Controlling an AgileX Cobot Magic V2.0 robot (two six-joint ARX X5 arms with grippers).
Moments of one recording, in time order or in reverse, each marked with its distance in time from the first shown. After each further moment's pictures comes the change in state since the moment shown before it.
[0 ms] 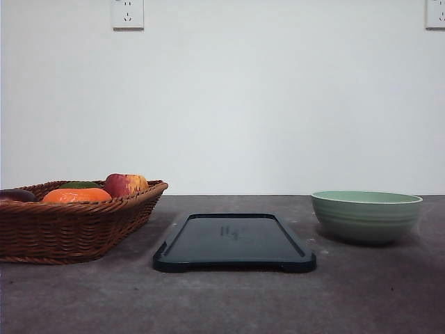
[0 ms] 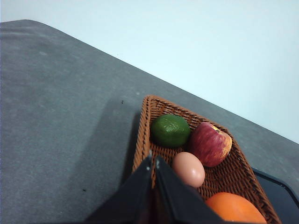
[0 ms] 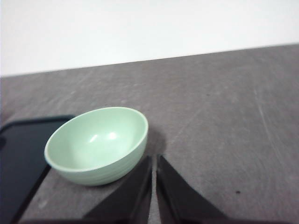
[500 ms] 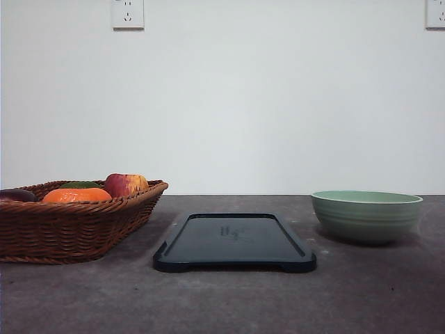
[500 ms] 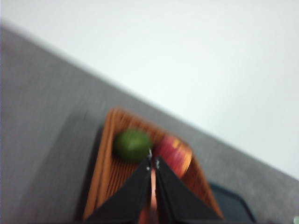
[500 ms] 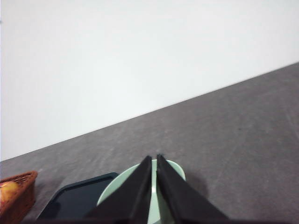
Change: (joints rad) left_arx 0.000 0.000 0.000 0.135 0.093 -0.076; right_arx 0.000 0.000 0.000 0.196 -0.051 0.211
